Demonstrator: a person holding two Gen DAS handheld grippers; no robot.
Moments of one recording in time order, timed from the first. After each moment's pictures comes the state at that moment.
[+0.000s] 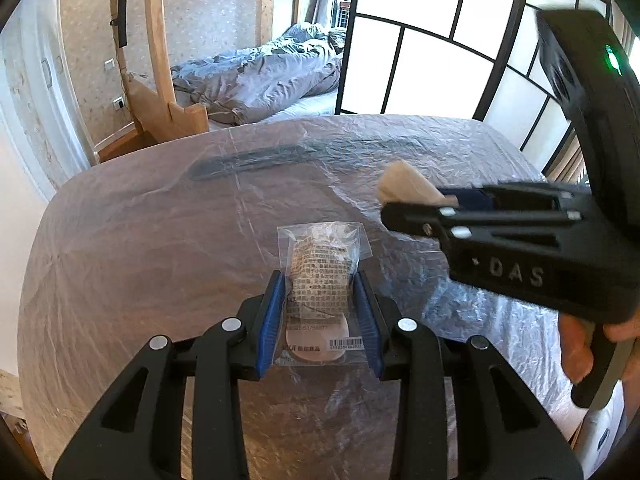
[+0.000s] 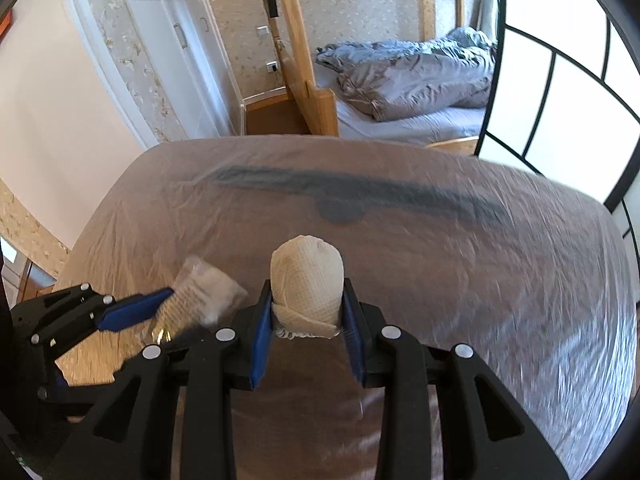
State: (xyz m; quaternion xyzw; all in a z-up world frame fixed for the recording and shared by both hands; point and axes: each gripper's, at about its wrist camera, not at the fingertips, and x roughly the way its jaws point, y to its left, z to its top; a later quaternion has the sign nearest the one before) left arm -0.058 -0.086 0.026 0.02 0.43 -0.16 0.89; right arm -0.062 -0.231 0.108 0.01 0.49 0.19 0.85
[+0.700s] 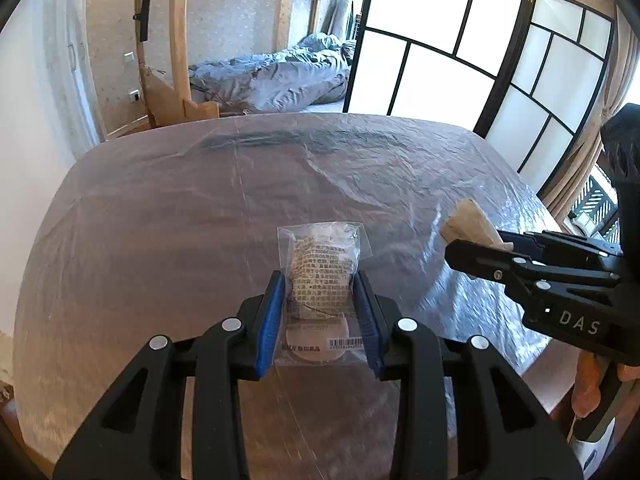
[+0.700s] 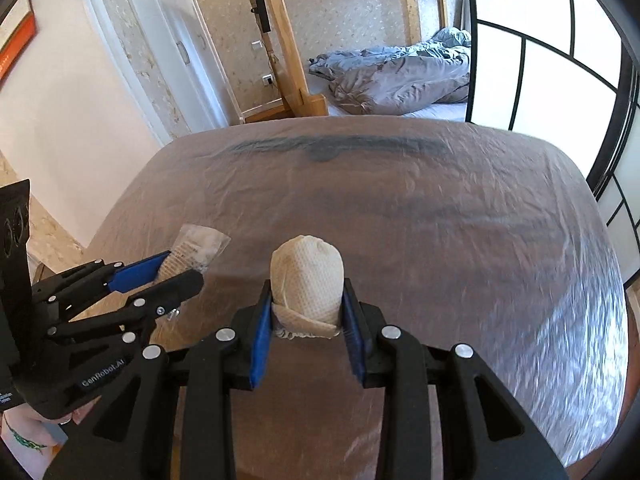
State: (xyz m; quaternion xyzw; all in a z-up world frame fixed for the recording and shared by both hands) left arm -0.128 -0.097 0.036 -0.01 0.42 -0.13 0.90; right arm -0.163 -0.280 0.122 0.04 0.46 0.18 0.86
